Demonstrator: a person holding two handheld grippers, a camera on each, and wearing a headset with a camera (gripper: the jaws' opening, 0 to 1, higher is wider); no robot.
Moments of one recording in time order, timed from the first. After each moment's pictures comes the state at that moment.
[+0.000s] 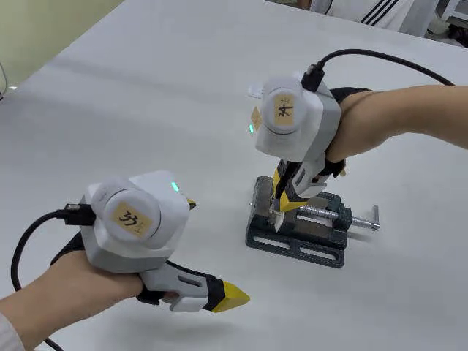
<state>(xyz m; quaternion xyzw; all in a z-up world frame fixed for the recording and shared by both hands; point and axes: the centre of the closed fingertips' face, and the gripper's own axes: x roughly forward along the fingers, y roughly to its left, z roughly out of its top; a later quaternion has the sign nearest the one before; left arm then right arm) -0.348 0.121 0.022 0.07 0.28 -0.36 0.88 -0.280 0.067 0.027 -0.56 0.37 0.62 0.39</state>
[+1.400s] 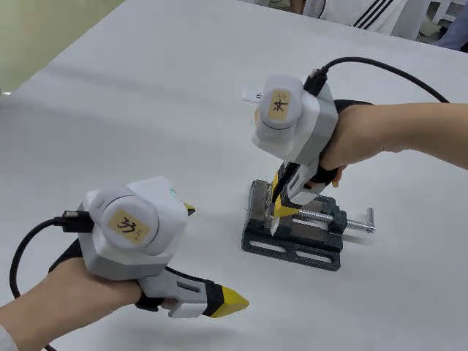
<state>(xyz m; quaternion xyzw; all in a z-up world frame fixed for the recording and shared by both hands) -0.350 0.115 0.024 0.07 0.28 -0.37 0.88 -0.281 0.065 0.028 -0.51 0.41 0.60 0.46</state>
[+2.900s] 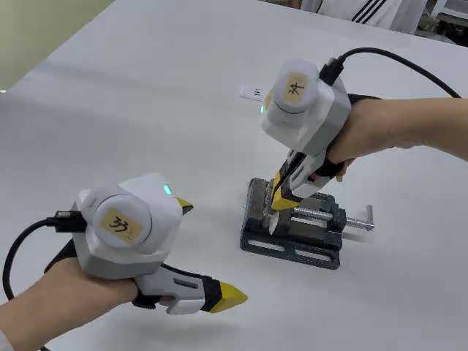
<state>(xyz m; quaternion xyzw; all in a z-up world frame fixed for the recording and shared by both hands) -0.344 0.118 0.024 0.07 0.28 -0.37 0.89 -0.282 0.067 0.034 -0.46 0.42 0.61 0.49</state>
